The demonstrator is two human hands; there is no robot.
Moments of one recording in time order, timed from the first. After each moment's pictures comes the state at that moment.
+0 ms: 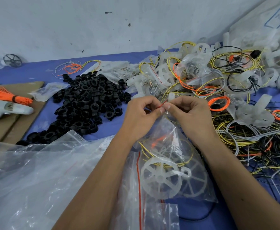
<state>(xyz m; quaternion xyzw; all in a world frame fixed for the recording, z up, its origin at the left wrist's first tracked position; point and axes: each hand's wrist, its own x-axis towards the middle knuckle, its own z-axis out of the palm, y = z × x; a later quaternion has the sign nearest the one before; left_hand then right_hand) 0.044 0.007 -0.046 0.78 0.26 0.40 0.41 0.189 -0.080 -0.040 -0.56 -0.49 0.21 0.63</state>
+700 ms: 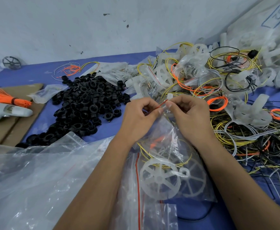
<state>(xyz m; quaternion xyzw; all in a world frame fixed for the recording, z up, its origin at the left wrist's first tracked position) 0.044 0.004 -0.046 0.77 0.29 0.41 0.40 0.191 -0.077 -0.043 -0.60 -0.49 0.13 0.62</state>
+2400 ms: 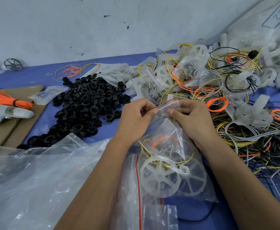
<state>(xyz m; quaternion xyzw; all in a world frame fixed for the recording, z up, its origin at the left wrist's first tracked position) 0.039 0.011 -0.050 0.79 0.32 0.39 0.35 0.197 -0.082 -0.045 -0.61 -0.42 0.28 0.61</state>
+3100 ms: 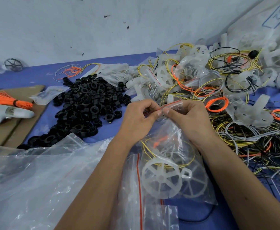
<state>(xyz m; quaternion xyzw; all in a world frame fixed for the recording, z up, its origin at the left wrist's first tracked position) 0.042 0.010 -0.049 0.80 0.28 0.39 0.35 0.187 -0.081 -0.039 -0.57 -0.44 0.29 0.63</state>
